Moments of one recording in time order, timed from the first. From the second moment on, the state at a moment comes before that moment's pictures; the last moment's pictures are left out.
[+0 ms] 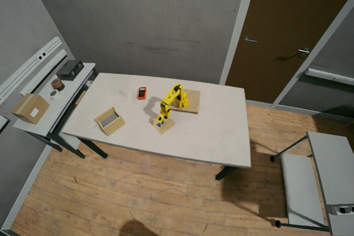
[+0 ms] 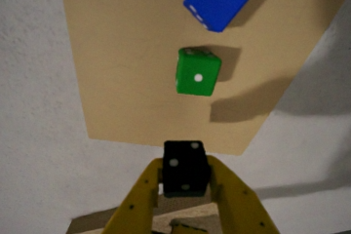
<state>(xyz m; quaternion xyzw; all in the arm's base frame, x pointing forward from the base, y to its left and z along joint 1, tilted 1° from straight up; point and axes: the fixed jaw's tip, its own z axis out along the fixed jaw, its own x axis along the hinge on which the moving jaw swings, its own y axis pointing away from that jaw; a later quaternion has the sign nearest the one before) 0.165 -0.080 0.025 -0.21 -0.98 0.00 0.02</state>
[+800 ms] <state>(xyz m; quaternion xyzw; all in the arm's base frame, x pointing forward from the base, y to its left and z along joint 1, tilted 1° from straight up) 0.165 -0.084 0.028 -0.22 -0.98 0.00 0.00</state>
